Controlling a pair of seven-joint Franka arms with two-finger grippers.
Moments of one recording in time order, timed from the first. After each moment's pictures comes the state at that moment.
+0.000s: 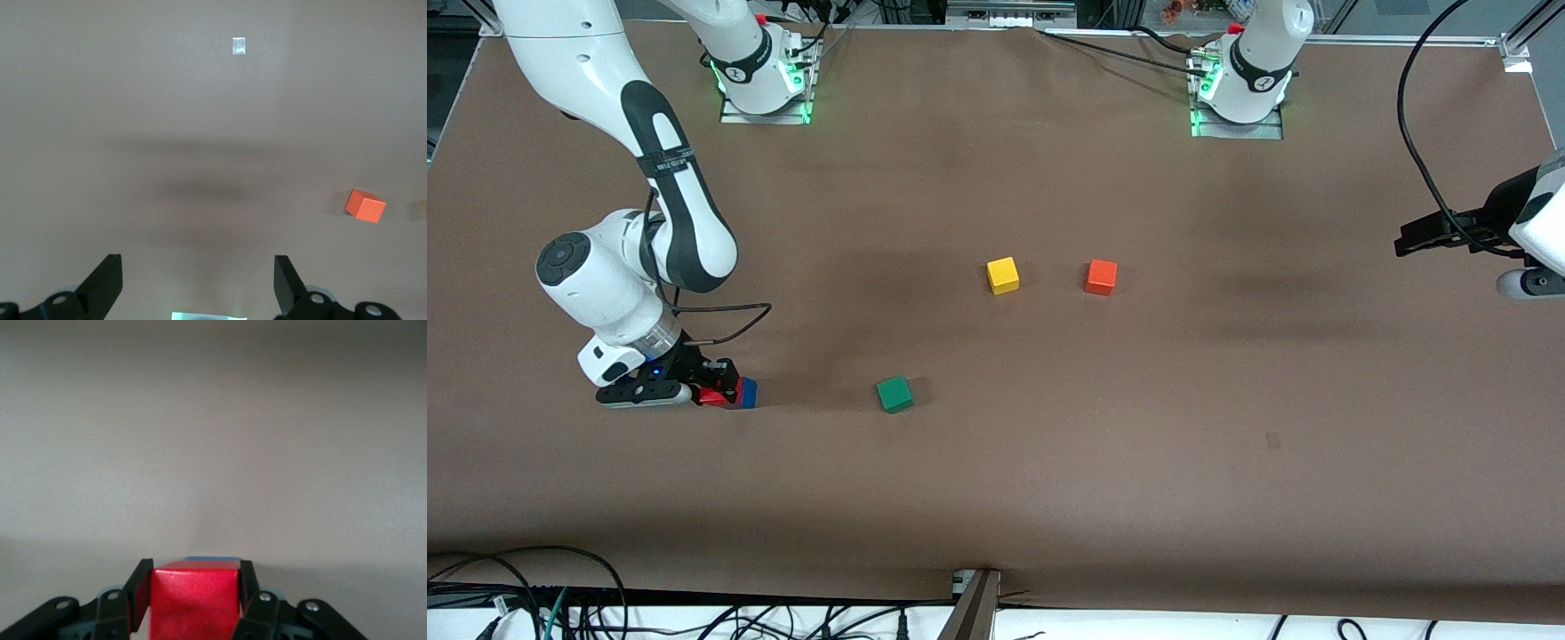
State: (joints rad) left arm 0.02 0.15 0.04 -1.50 -0.03 1.48 -0.03; right arm 0.23 0.52 -0.15 -1.92 0.38 2.74 -0.27
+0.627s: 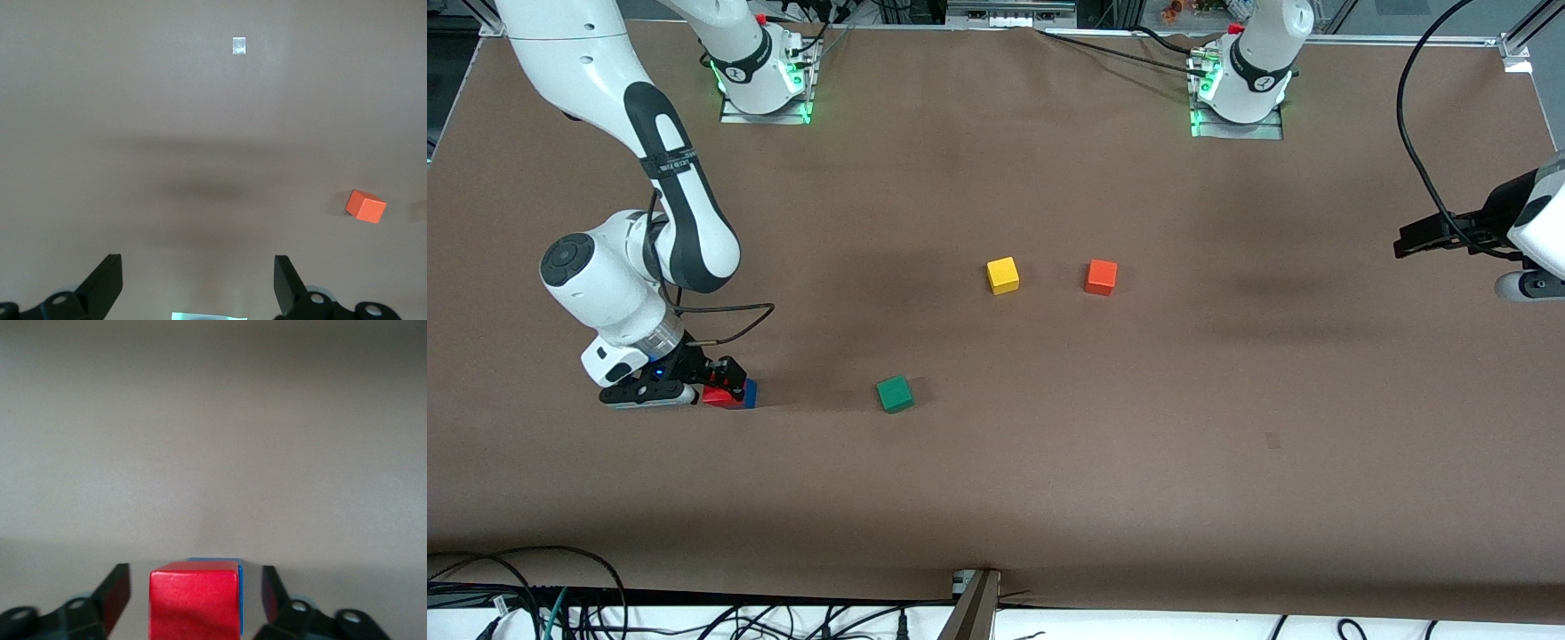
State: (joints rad) left arm 0.02 0.15 0.04 -1.50 -0.03 1.48 -0.03; right arm 0.23 0.52 -0.15 -1.92 0.38 2.75 -0.27
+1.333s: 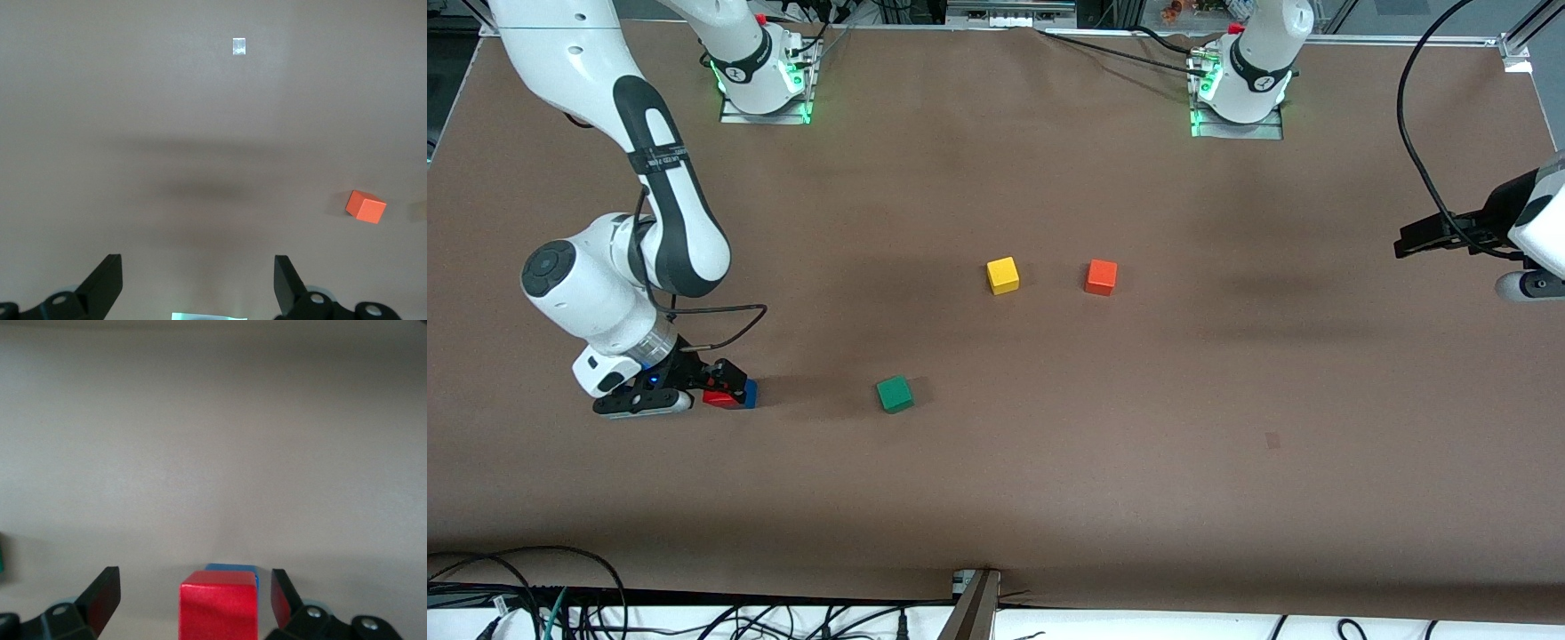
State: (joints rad) left arm 0.02 0.15 0.04 -1.49 -0.03 1.48 -0.03; right arm 0.23 0.52 -0.17 -1.81 0.38 2.58 -0.27
